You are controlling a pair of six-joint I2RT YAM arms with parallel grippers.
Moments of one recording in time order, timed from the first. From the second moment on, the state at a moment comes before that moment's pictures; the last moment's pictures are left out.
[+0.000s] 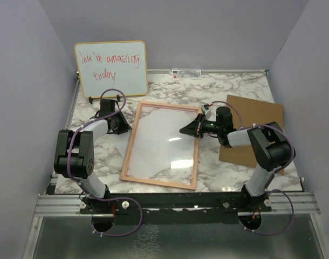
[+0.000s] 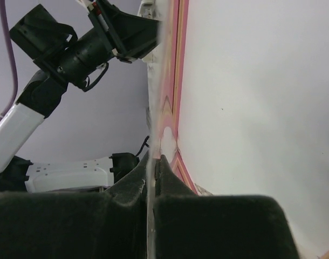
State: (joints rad) left arm -0.07 1.66 0.89 -0.18 0.23 -0.58; right arm 0.33 1.78 0.67 0.75 -0.90 1.16
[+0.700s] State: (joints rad) left arm -0.07 1.49 0.85 -0.22 0.15 -0.59; right arm 0.35 1.72 0.59 0.79 -0.77 1.28
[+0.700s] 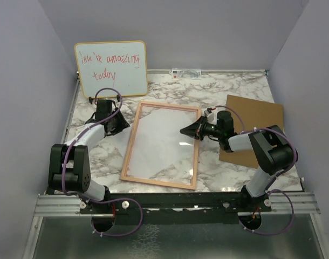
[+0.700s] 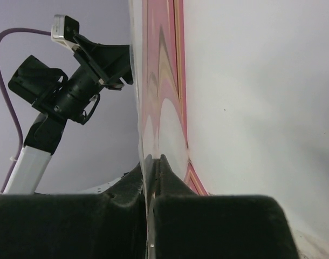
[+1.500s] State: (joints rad) left arm -0.06 1.53 0.76 -0.25 0.22 -0.60; right arm 0.37 1.72 0.53 0.88 -0.72 1.41
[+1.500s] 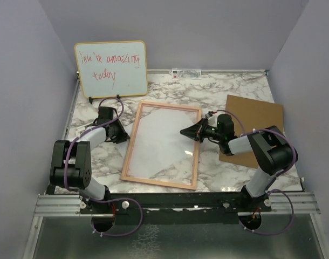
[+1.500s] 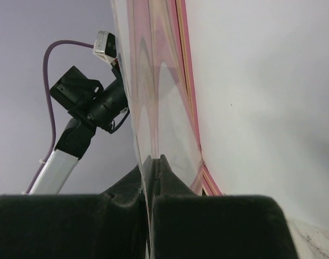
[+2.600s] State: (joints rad) left arm -0.06 1.57 0.76 -0.18 0.28 -0.63; right arm 0.39 1.75 0.49 0.81 -0.68 1.36
